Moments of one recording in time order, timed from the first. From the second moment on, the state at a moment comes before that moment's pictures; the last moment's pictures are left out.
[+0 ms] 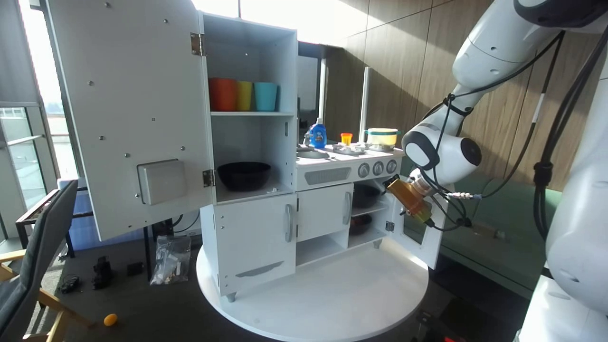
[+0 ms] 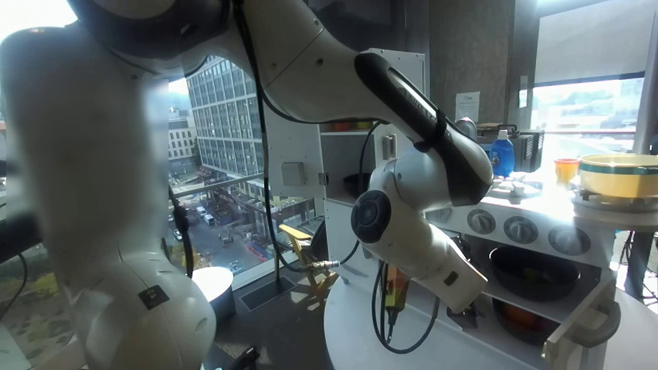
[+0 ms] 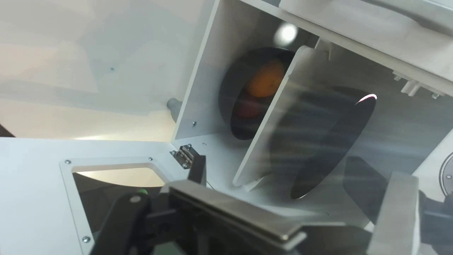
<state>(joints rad) -0.05 0.01 -0.48 -2.43 2.51 2.97 -1.56</state>
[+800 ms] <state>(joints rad) 0.28 0.38 -0.68 -2.21 2.51 2.97 -1.19</state>
